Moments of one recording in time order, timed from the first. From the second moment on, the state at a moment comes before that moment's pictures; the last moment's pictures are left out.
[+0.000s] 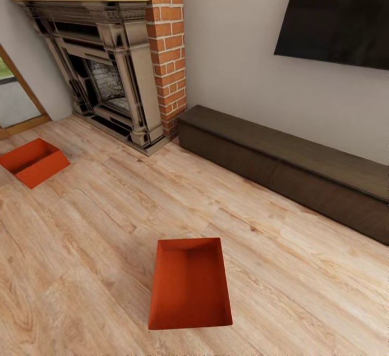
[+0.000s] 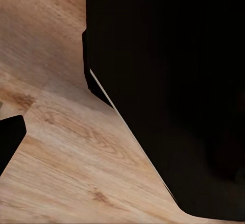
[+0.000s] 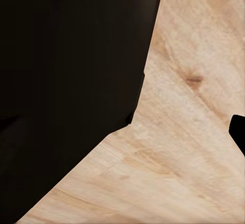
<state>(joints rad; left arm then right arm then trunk) 0.01 0.03 0.01 -0.02 0.06 -0.20 -0.03 -0.10 -0.01 0.59 0.03 -0.43 -0.13 -0.07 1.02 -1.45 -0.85</state>
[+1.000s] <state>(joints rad) 0.01 0.03 0.01 -0.02 0.06 -0.20 -0.03 -0.10 -0.01 0.59 0.03 -0.43 -0.13 -0.07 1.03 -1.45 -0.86</state>
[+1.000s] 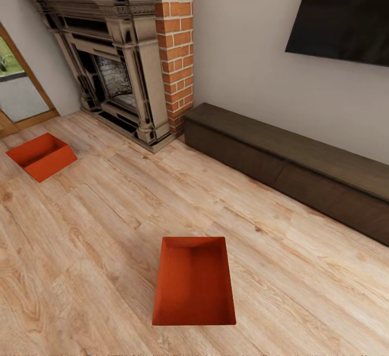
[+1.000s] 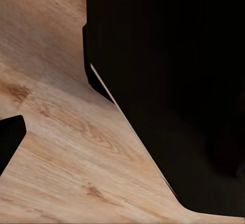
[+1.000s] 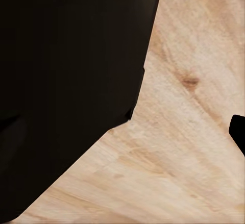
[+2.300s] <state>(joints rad) 0.08 0.08 0.01 -0.04 0.07 -0.27 -0.06 -0.03 -0.03 0.57 0.01 -0.42 -0.15 -0.04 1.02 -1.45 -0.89</state>
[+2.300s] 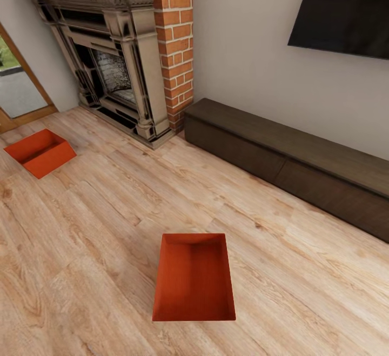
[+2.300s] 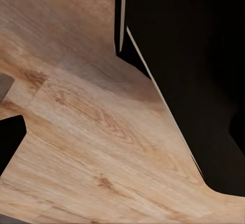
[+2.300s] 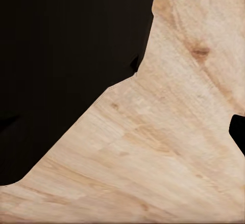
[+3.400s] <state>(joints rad) -0.19 0.04 0.01 -0.85 0.06 0.41 -0.07 -0.40 -0.05 0.58 -0.59 -0.41 0.16 -0.28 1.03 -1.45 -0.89</state>
